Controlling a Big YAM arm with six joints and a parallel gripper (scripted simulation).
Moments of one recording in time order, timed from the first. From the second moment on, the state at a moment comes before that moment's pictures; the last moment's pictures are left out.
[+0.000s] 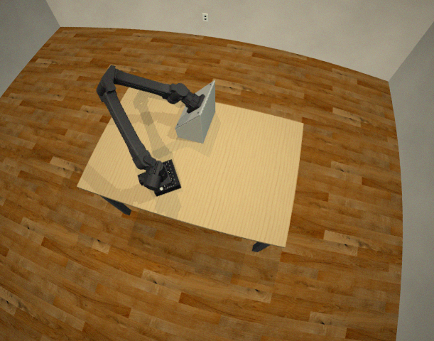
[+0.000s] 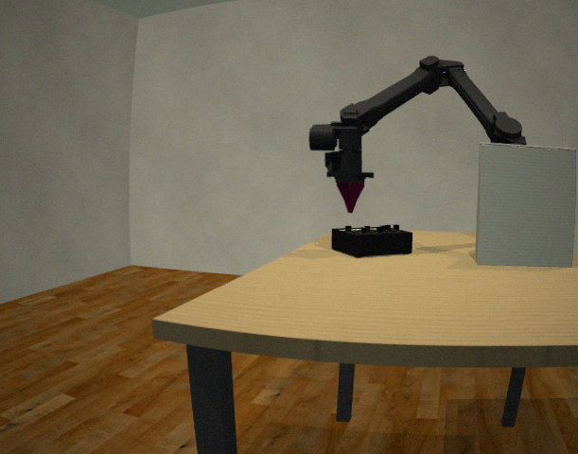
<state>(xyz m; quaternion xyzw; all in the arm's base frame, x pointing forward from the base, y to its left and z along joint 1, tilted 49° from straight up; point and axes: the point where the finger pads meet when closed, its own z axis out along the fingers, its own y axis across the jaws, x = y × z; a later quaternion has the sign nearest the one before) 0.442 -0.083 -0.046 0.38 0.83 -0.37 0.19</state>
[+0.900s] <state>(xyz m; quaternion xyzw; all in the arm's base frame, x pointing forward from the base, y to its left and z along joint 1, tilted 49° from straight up) 0.349 -0.089 -0.051 0.38 0.82 -0.38 0.18</state>
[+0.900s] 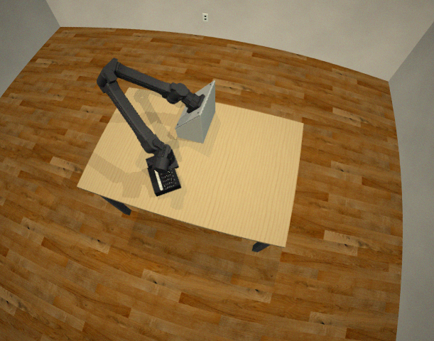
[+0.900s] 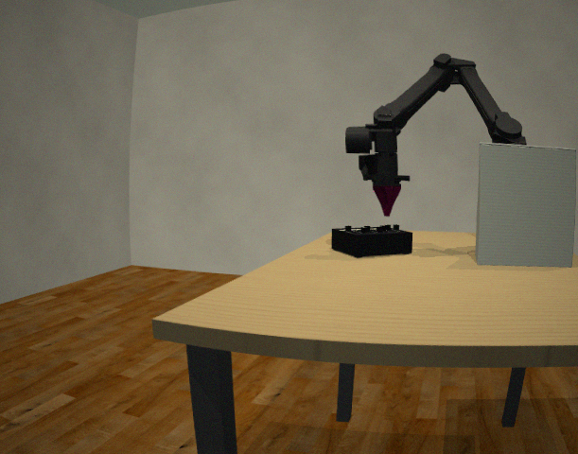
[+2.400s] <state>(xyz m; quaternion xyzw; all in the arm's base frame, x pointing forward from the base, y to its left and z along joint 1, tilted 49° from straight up) 0.359 -0.088 -0.049 0.38 0.82 -0.37 0.19</state>
